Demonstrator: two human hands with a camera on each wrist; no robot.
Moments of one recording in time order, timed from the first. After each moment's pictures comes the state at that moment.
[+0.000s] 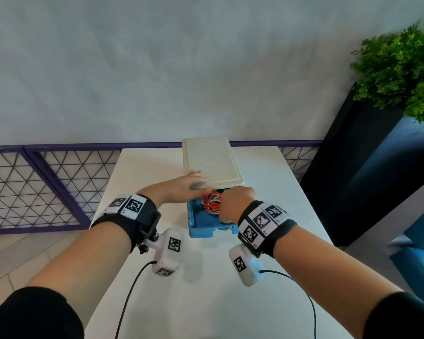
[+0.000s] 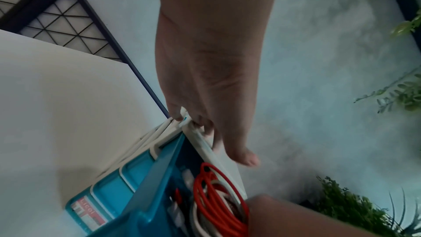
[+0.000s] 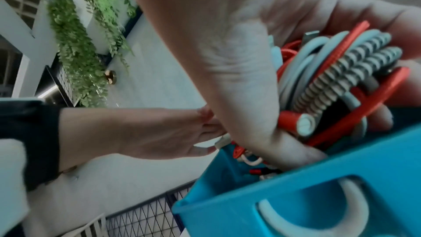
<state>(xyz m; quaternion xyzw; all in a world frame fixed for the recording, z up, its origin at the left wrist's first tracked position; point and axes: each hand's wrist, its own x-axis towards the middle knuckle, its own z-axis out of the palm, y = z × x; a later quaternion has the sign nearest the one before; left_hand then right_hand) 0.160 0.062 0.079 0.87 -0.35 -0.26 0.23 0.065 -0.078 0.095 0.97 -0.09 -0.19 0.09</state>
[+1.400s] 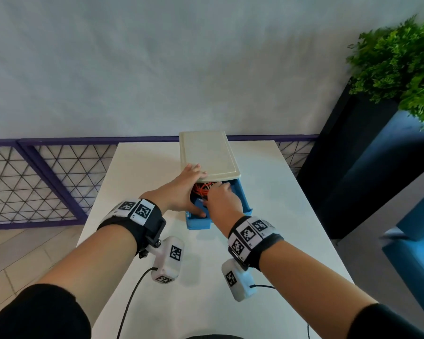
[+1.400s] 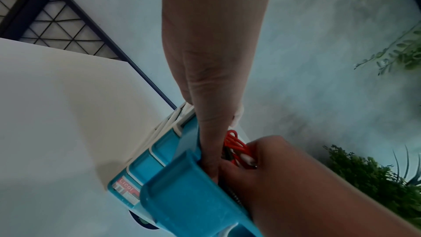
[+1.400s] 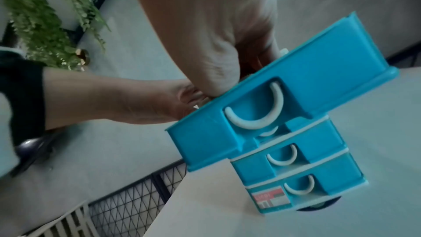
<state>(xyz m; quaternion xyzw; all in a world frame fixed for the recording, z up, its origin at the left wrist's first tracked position) 0.139 0.061 0.058 0.88 -0.37 -0.18 0.21 0.059 -0.060 0.041 0.98 -0.15 -0.04 -0.08</state>
